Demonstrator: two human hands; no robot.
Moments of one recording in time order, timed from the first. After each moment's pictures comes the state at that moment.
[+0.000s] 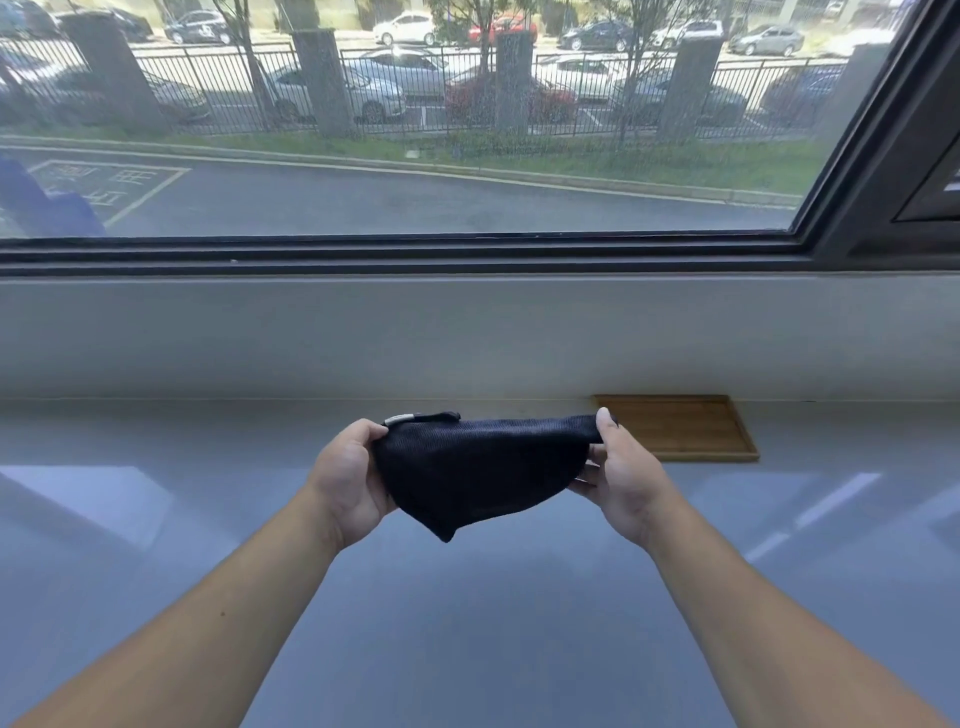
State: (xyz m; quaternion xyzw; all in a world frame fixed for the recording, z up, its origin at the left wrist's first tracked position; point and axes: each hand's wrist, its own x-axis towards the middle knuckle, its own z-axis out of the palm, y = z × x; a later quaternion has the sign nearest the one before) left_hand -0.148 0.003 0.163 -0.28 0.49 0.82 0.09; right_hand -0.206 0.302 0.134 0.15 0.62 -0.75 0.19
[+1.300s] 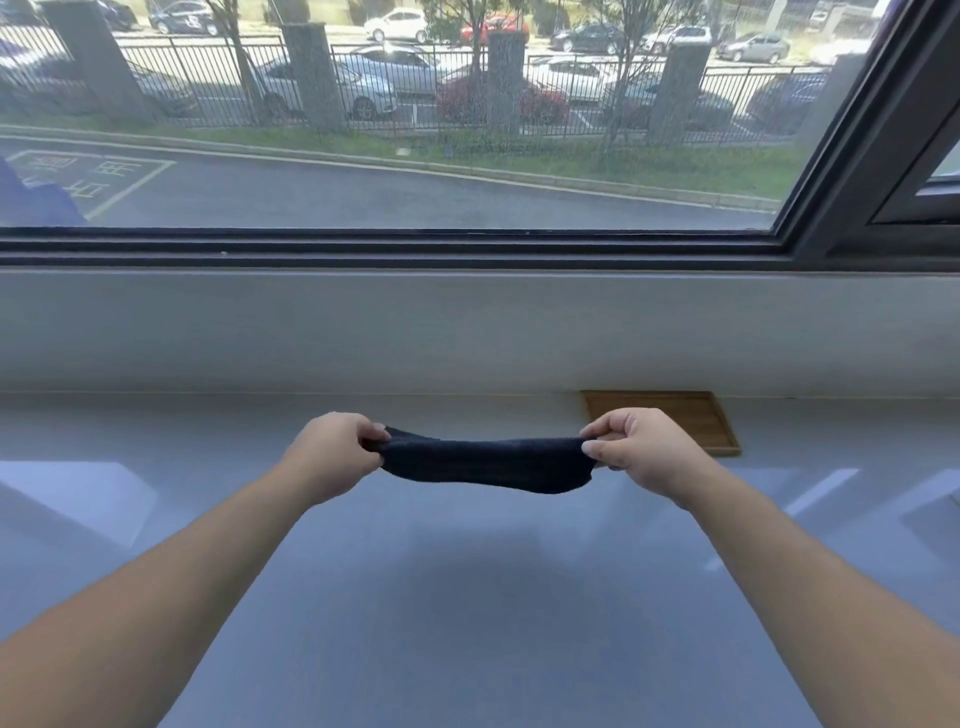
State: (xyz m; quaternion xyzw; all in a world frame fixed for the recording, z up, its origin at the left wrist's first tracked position) left_hand -0.156 -0.026 0.171 -0.12 0.95 0.26 0.10; right_hand -0.213 0.349 0.171 -0.02 0.87 -0.46 0.16
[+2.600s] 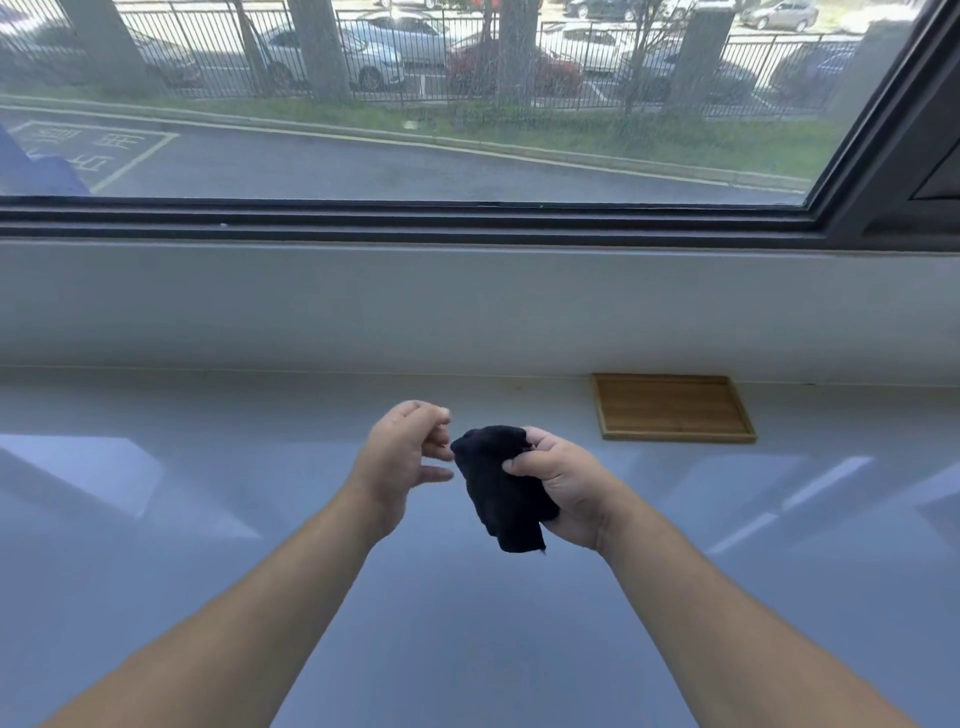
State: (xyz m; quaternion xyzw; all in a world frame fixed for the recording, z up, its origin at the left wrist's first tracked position) left_hand -0.137 0.053 0.163 -0.20 0.64 0.74 0.06; right_hand -0.165 0.255 0.145 0.03 0.55 -0.76 0.36
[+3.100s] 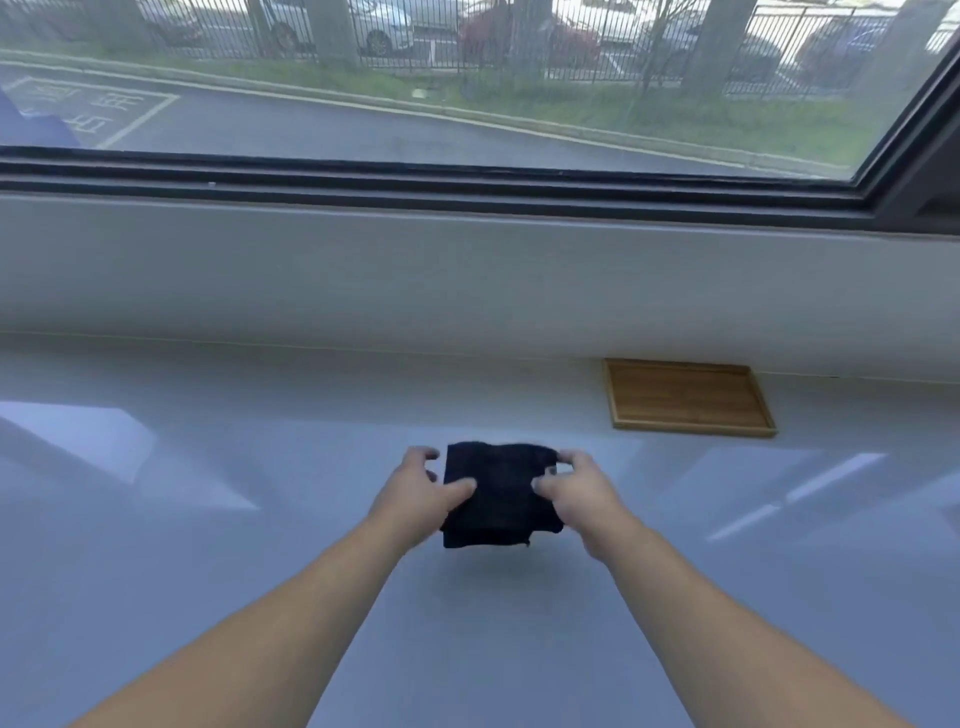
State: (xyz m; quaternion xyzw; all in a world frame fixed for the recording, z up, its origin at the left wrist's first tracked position) left_hand -0.134 0.052 0.063 -0.27 0.82 0.47 0.18; right_hand -0.183 0.265 0.059 0.16 0.78 -0.53 0.29
